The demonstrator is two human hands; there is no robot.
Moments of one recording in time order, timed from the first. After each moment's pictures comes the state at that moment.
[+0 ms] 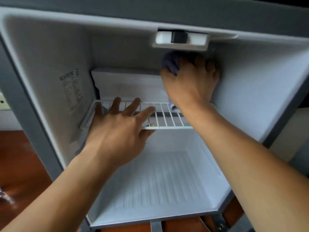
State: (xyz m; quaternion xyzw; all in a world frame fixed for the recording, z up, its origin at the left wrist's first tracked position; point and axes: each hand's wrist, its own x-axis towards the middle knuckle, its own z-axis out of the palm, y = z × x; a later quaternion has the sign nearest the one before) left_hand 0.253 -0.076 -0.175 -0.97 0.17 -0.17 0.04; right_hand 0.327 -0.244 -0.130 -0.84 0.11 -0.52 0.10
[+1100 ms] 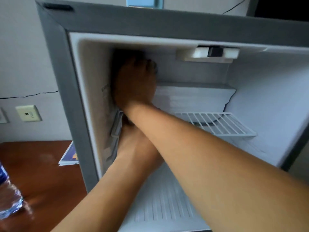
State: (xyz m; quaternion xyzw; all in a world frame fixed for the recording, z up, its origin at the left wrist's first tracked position) left_hand 0.247 -0.074 -0.171 -0.97 0.15 -0.21 -0.02; right_hand 0.356 -0.081 -0.111 -0.84 0.05 -0.51 0.17
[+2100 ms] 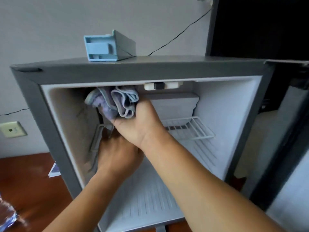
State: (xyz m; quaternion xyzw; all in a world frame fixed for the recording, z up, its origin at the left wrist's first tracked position) left_hand 0.241 -0.082 -0.173 -0.97 0.09 -0.20 -0.07; right_hand 0.266 -0.159 -0.102 -0.35 -0.07 0.08 0.93
